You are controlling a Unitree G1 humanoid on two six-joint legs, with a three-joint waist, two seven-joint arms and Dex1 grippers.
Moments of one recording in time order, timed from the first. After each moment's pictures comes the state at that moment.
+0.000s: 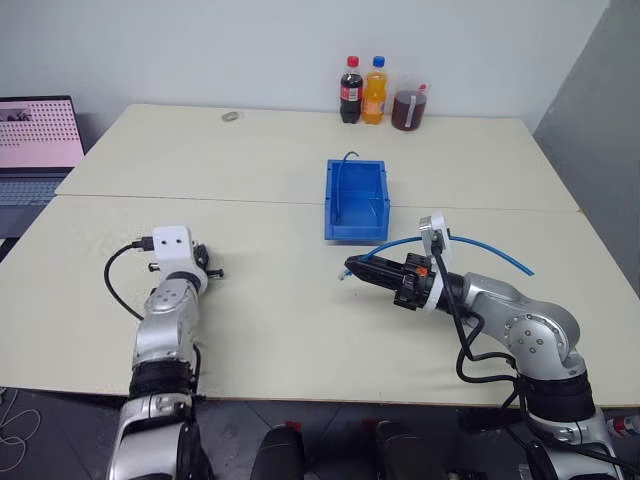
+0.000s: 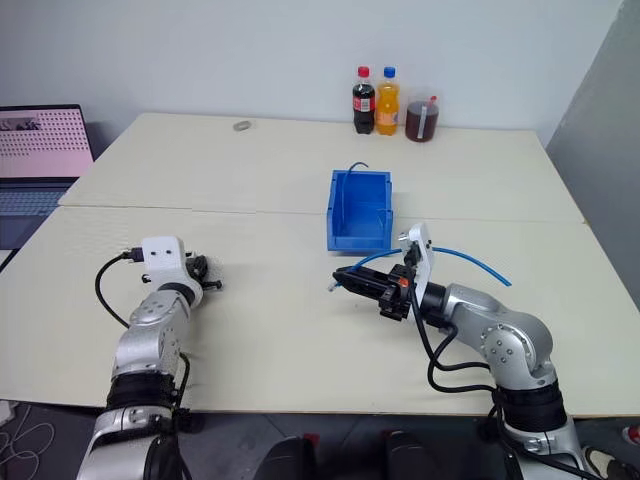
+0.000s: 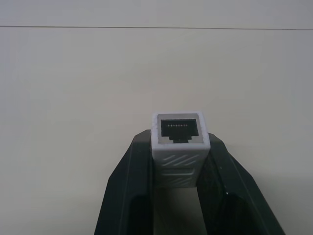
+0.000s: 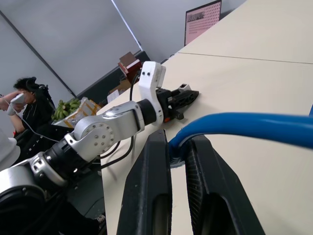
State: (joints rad) left arm -0.39 0.37 0.27 0.29 -0.17 0.34 -0.12; right arm -0.40 -0.35 0.02 -0.35 0.89 0.90 0.60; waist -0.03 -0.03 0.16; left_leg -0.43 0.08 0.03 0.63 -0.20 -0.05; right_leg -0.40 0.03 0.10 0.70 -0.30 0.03
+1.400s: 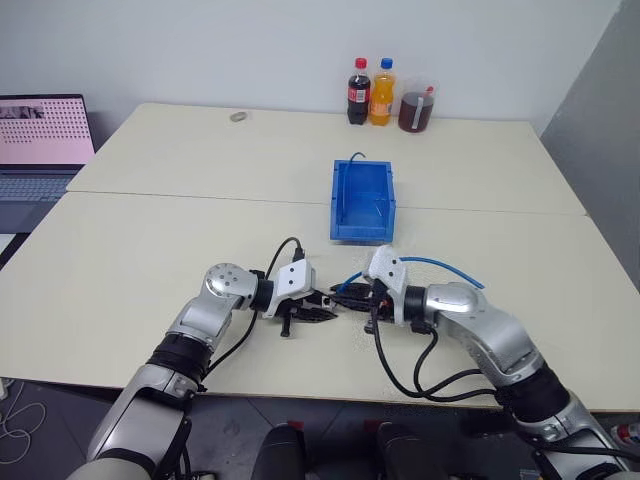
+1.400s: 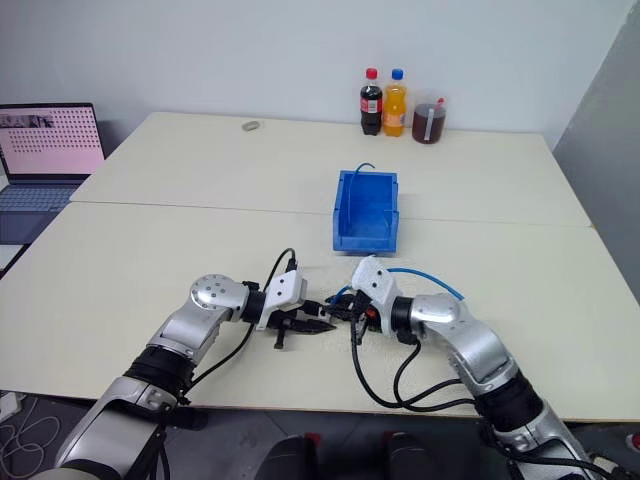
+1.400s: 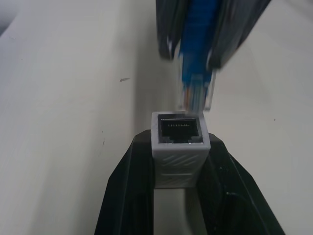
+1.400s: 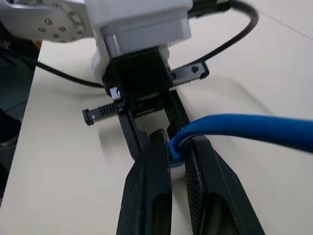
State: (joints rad) left arm -0.58 0.52 -0.32 0.44 -0.11 -0.03 -1.30; right arm -0.45 -0.41 0.40 -0.20 0.30 0.51 0.74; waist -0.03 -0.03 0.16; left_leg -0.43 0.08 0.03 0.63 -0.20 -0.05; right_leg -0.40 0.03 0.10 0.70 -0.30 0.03
